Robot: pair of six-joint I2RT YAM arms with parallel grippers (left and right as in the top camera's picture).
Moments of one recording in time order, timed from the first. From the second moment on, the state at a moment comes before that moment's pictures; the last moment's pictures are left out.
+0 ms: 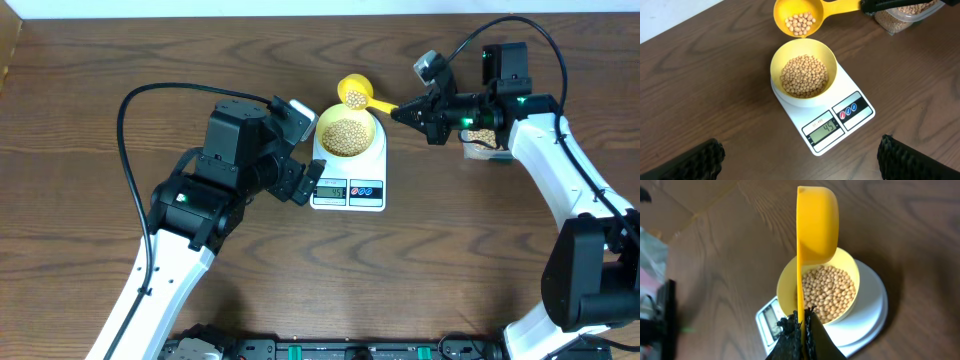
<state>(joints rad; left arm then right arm) -0.38 1.21 1.17 -0.74 0.18 0.20 0.11 1.79 1.32 -0.48 -0.97 -0.42</state>
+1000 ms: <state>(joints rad) -0.38 1.21 1.17 -0.74 0.18 0.20 0.11 1.79 1.32 -0.47 -0.97 -0.78</state>
